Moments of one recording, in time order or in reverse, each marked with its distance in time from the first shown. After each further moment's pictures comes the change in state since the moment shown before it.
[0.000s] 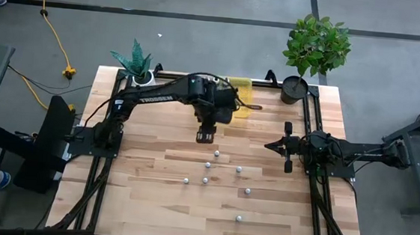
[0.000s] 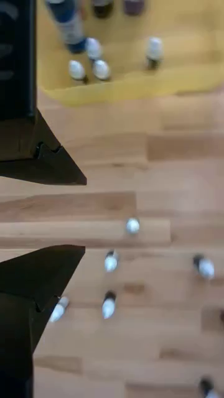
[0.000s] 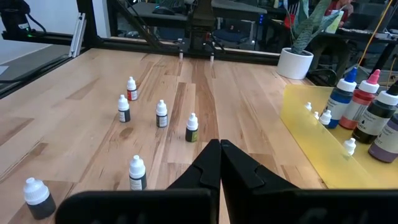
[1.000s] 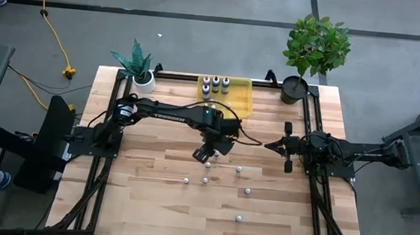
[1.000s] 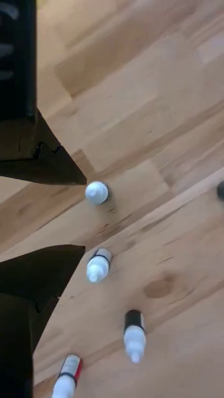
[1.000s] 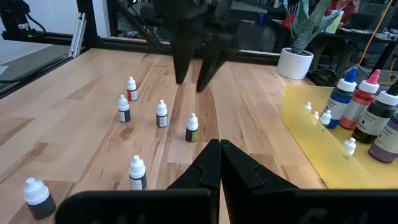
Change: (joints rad) left arm -0.074 0.028 -0.429 0.428 0.067 0.447; right arm 0.000 0.000 0.000 0.000 0.000 0.000
